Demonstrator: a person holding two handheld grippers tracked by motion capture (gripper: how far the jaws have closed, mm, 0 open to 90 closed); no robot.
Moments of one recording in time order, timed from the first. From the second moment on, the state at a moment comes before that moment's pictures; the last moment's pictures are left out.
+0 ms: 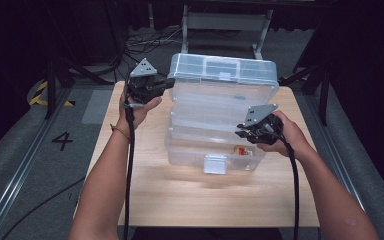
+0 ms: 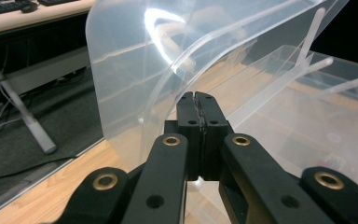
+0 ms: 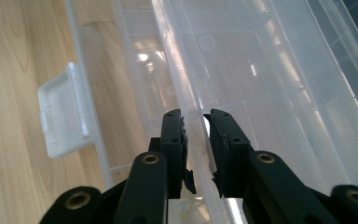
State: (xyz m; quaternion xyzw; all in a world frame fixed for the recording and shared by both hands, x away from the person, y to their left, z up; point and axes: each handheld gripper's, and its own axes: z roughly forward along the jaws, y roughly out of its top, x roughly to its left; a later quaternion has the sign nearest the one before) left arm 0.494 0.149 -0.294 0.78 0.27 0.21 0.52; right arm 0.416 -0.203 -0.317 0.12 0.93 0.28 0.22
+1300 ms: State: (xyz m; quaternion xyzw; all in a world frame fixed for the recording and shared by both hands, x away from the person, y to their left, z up) left arm 0.461 0.154 -0.308 0.80 0.26 0.23 0.50; right arm 0.393 -0.256 -0.318 0.18 0.90 0.31 0.24
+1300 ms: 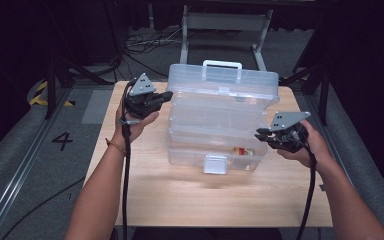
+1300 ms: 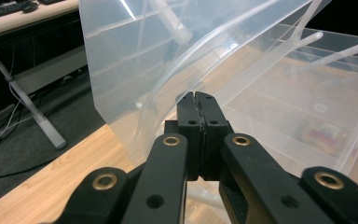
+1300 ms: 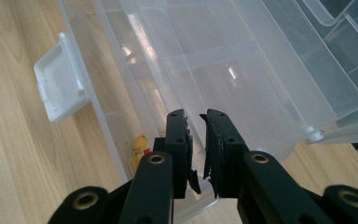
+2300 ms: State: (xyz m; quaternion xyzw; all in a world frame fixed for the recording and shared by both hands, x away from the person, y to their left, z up) left arm 0.440 0.156 -0.324 0.82 0.23 0.23 0.47; right arm 0.379 -0.275 -0.325 0.21 0.89 0.33 0.24
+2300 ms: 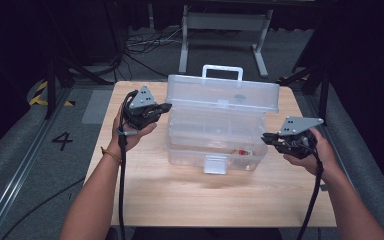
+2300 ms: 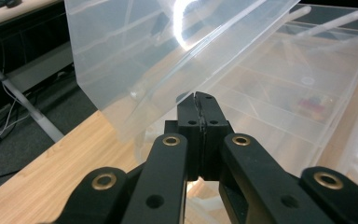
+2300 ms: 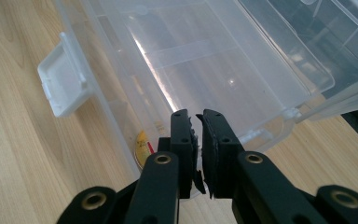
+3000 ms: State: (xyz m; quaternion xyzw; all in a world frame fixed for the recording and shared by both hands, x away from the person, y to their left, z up) left arm 0.424 0.155 -0.342 0.84 0.22 0.22 0.44; right arm 0.370 -0.294 -0.343 0.24 0.88 0.34 0.23
